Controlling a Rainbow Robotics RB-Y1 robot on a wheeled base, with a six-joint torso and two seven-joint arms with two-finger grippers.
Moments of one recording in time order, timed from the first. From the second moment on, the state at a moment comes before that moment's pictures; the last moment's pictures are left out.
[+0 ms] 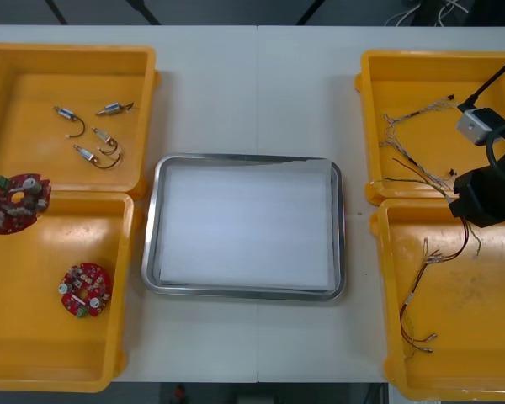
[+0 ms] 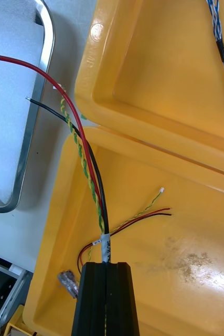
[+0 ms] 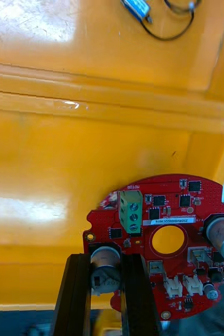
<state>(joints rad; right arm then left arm) -0.38 -0.82 -0.12 -2.13 -1.09 1.92 1.33 -0.19 1.44 0.07 -2.09 1.43 1.48 -0.83</state>
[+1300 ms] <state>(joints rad) -0.38 -0.82 -0.12 -2.13 -1.08 1.92 1.33 -0.69 0.72 -0.65 -2.16 0.65 1.80 -0.21</state>
